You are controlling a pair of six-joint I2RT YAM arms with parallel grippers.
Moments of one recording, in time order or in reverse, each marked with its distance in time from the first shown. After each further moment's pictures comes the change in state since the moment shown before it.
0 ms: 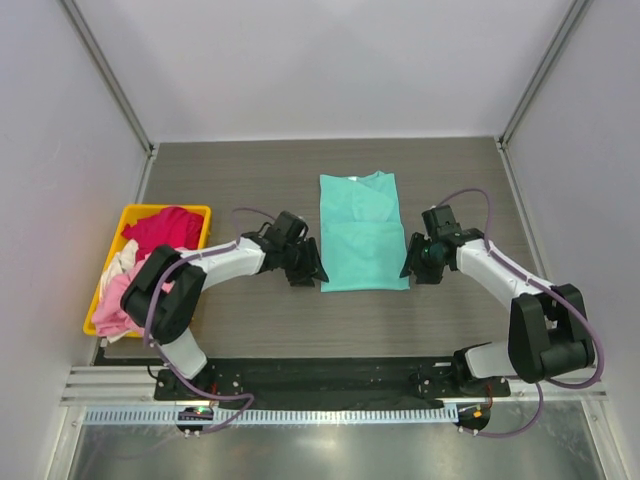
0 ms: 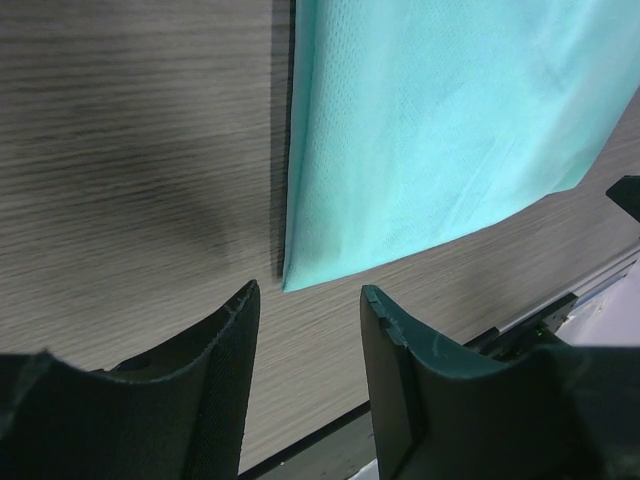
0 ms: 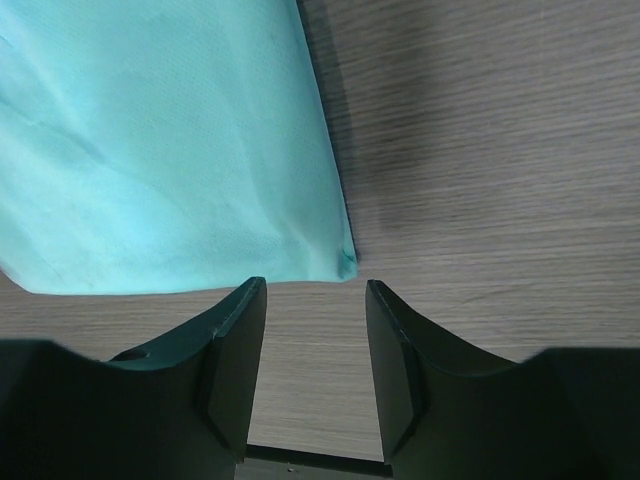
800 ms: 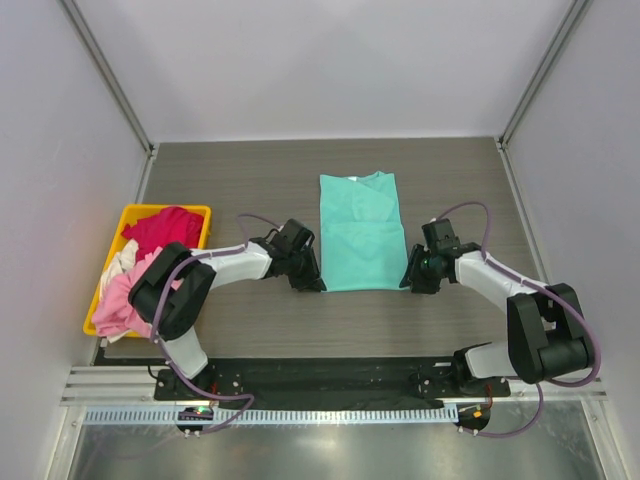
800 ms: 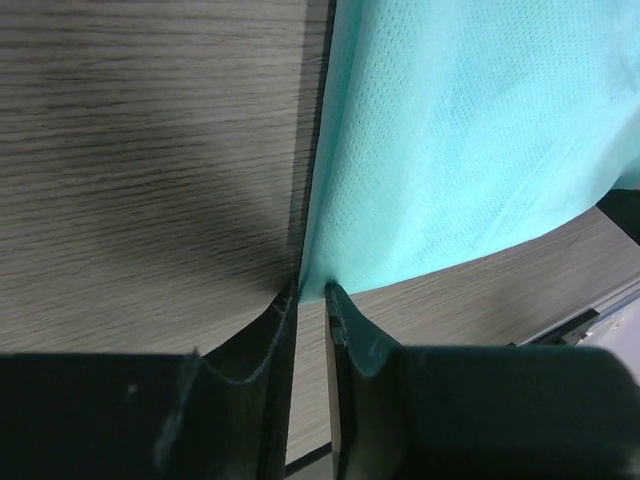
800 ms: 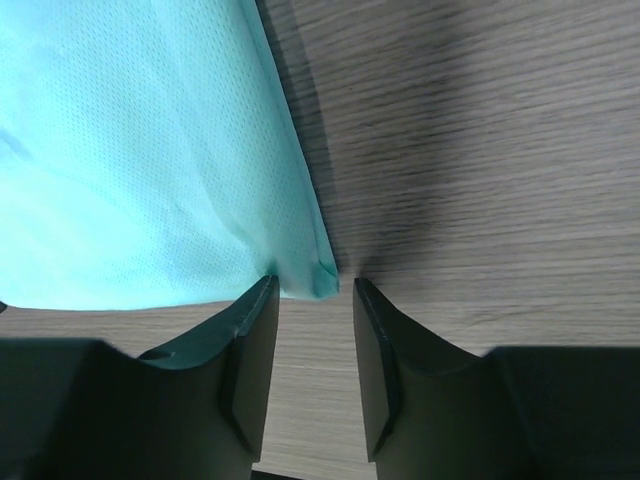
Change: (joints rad) left arm -0.050 0.056 -0.023 0.032 -0.050 -0.058; right arm -0.002 -0.004 -0.149 0.140 -0.024 0.040
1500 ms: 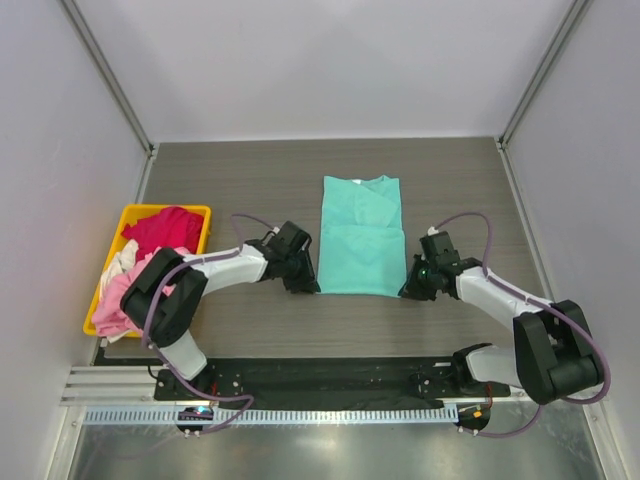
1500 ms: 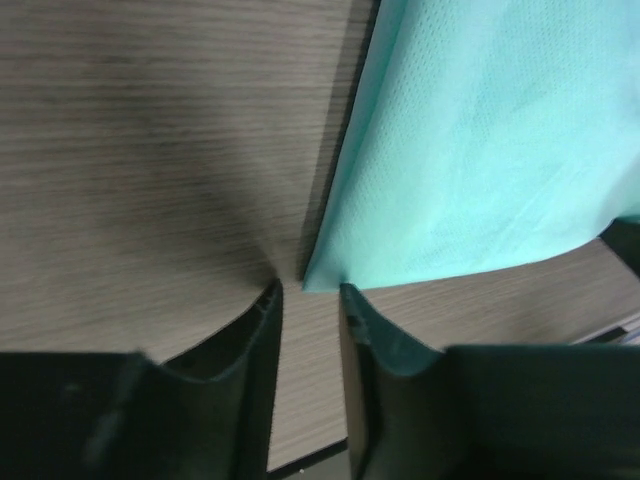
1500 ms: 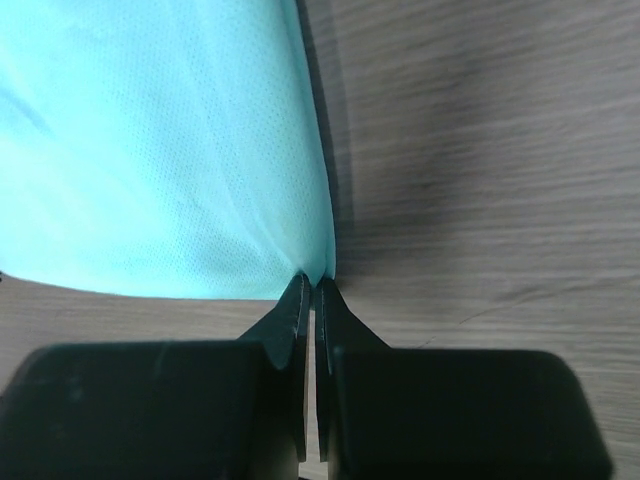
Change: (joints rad) left arm -0.003 -0.050 -0.022 -0.056 -0.069 0.003; right arm 0.045 -0.092 -0.111 0.093 -0.019 0.057
